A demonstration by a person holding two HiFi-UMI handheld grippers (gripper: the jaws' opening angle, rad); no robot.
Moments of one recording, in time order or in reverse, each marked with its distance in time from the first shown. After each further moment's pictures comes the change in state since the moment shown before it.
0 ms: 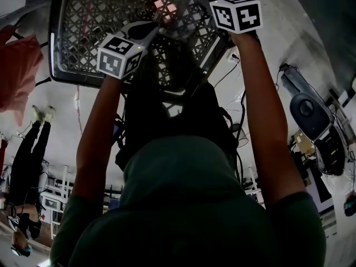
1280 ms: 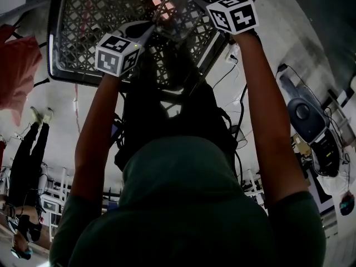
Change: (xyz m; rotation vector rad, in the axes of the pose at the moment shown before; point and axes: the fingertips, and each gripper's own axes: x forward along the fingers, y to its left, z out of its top) left arm -0.001 0.002 -0.007 -0.006 -0.022 0.020; right arm 0.002 -0.001 -0.016 -0.171 0.022 -0.006
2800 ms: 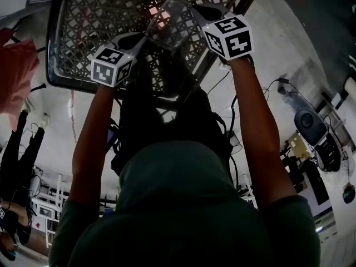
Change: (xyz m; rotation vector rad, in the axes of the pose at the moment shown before) left arm -0.012 0.010 -0.013 -0.008 0.015 0.032; right arm -0.036 0.024 0.014 -0.007 -0.043 -0.083
